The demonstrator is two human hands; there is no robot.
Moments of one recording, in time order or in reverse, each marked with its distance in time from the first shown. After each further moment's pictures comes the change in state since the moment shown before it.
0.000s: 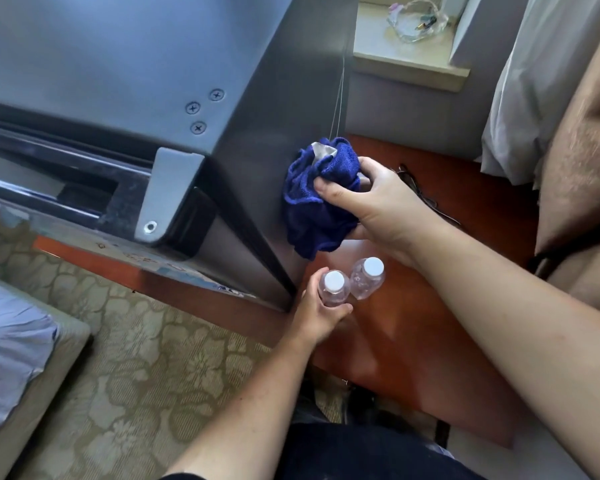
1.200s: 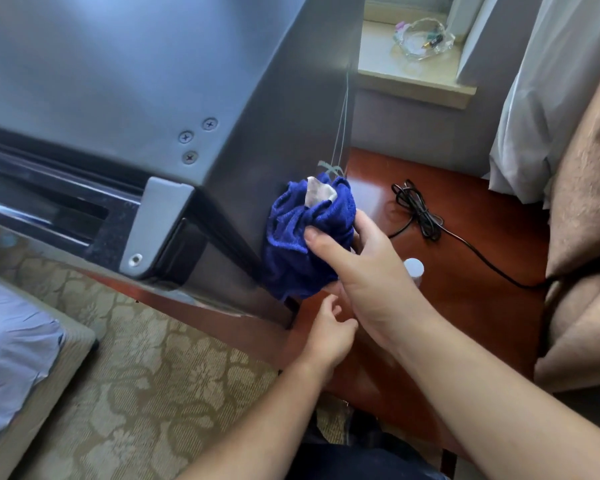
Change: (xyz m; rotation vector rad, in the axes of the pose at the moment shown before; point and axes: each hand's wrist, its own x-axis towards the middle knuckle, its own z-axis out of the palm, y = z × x) left_hand 0.013 -0.009 0.029 -0.130 -0.048 -0.086; right_hand -0.037 0.025 0.032 0.202 0.060 -0.065
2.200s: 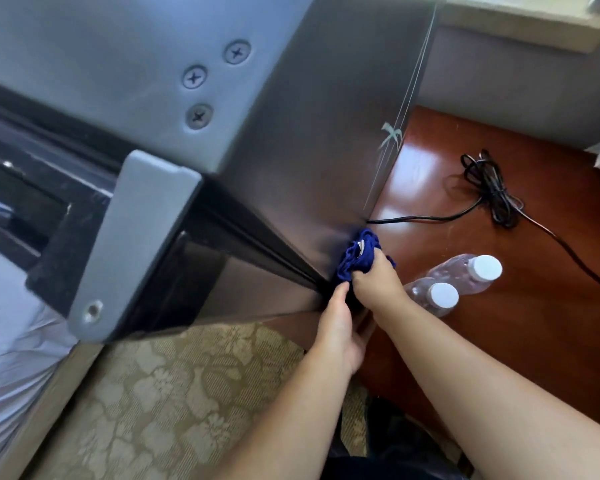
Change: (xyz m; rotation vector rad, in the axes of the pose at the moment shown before) left_hand -0.024 0.046 -0.024 -0.996 0.290 -0.481; right_hand 0.083 0.159 -0.013 -0.648 0.127 0.443
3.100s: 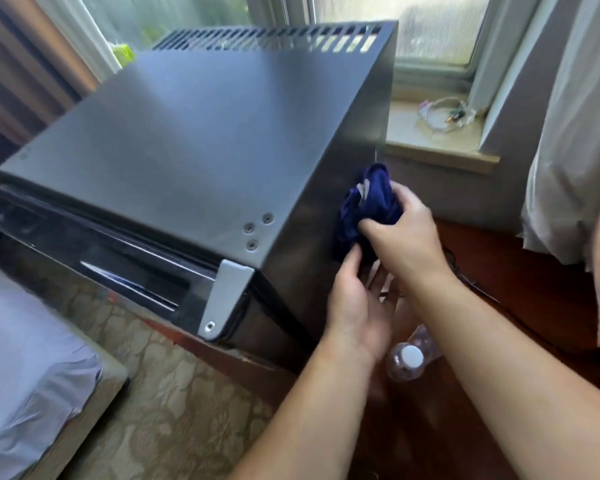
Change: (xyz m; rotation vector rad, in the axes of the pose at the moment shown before) left_hand -0.154 0.066 0.107 -0.064 -0.460 0.230; right_hand -0.072 -0.162 -0.127 0.284 0.328 -0.610
